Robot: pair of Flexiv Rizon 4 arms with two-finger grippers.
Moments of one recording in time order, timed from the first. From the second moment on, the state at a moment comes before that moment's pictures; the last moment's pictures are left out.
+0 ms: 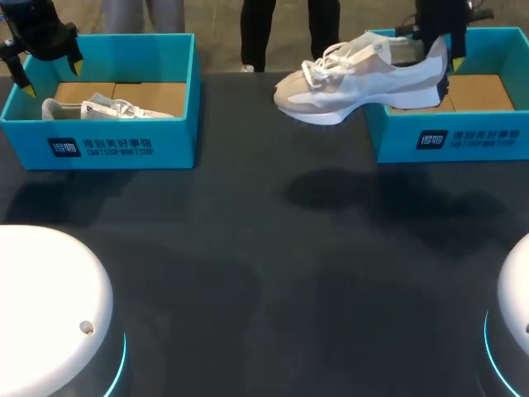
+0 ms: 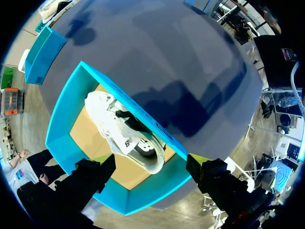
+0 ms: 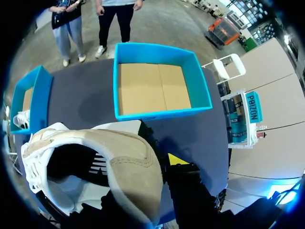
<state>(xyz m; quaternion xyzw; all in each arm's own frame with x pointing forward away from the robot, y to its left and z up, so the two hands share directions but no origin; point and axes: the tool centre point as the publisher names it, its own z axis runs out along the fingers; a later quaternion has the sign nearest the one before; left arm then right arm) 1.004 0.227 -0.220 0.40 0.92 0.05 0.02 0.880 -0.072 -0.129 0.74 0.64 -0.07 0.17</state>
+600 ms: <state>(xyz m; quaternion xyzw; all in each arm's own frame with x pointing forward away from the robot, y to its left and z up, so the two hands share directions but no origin) 1.004 0.227 -0.220 0.40 0.92 0.05 0.02 0.837 -0.026 -0.129 0.74 0.64 -0.09 0.18</state>
